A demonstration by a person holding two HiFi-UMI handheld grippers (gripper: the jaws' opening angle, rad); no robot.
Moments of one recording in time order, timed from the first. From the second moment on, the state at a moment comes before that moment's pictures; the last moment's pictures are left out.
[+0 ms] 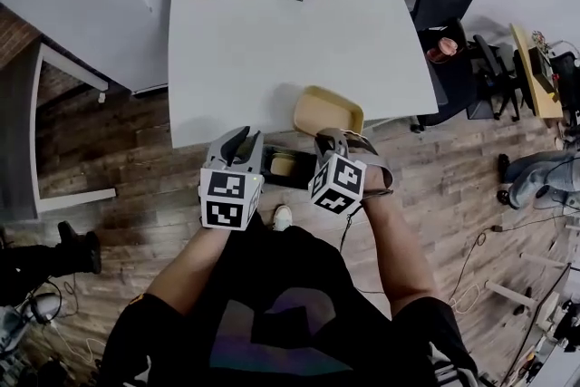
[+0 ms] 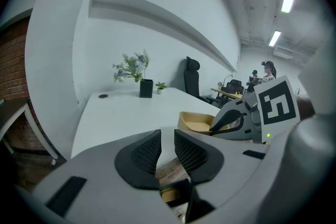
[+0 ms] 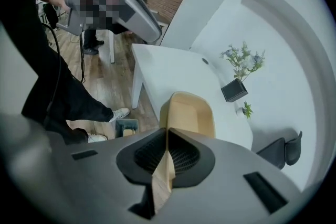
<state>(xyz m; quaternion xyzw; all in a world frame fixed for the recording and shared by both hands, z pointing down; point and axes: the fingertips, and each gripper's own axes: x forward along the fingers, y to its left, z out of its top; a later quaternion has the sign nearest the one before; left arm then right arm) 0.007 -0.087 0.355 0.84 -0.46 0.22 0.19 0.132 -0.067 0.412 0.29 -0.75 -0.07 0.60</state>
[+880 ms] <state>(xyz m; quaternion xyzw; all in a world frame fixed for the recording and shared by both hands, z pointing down) -0.001 0.070 0.443 0.81 -0.46 0.28 0.23 0.117 0.100 0.499 0.22 -0.78 -0.01 0.59</state>
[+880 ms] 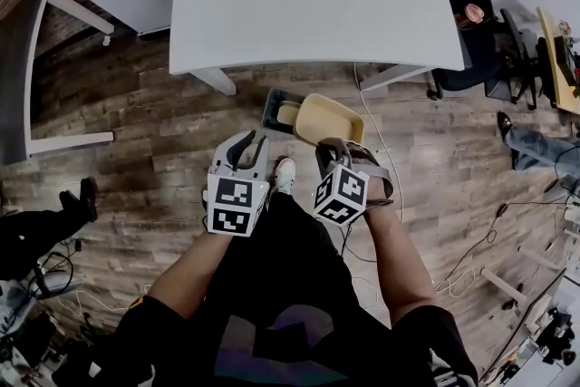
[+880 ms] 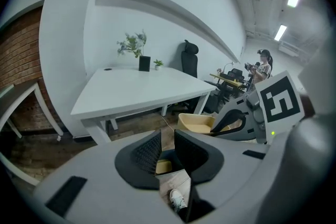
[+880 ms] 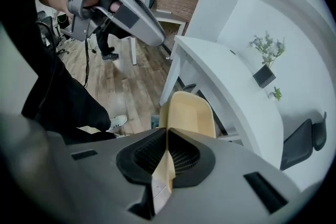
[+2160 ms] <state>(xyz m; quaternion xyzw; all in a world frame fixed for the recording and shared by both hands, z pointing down) -0.008 0.039 0.737 0.76 -0.41 0.37 0.33 0.096 0.040 0.800 0.14 -0.78 0.07 0.60</state>
